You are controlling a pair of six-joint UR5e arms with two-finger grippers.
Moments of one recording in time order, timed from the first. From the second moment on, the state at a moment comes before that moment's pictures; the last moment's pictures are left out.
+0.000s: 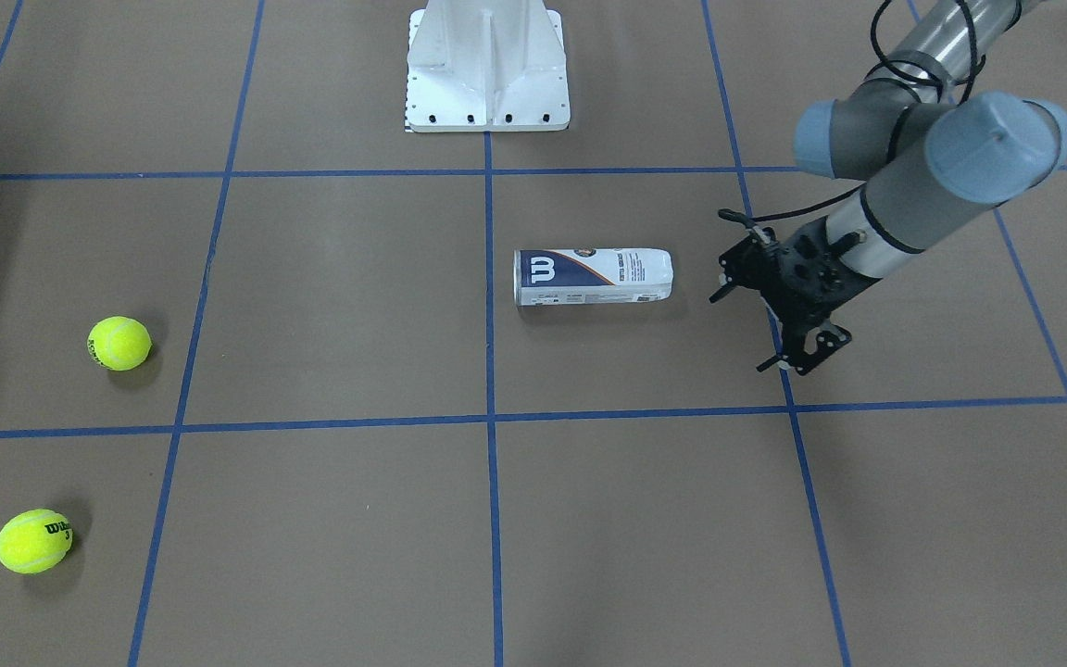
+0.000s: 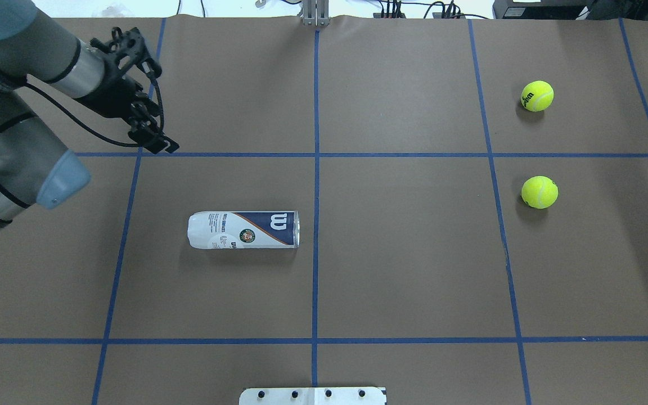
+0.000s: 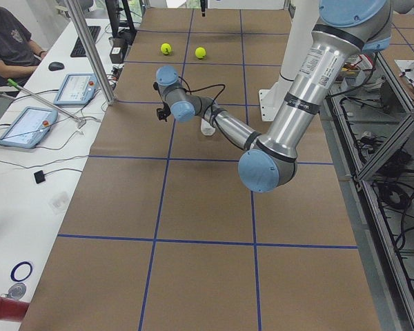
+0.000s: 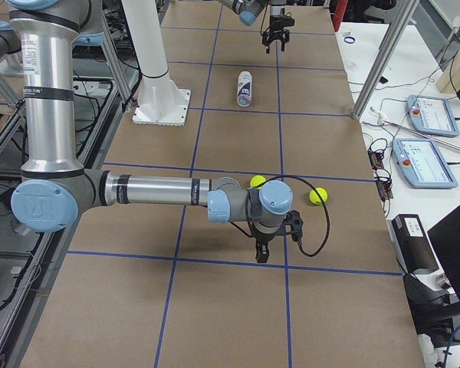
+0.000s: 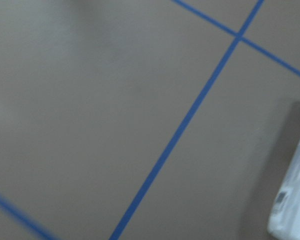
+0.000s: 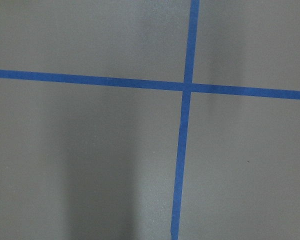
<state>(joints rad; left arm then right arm) -0.90 -2.07 -1.62 -2.00 -2.31 0.02 1.45 -1.59 1.57 -1.49 2.37 0.06</state>
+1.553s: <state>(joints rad) -0.54 -2.37 -1.60 -1.53 -1.96 0.39 1.45 -1.62 1.57 -1.49 2.37 0.05</state>
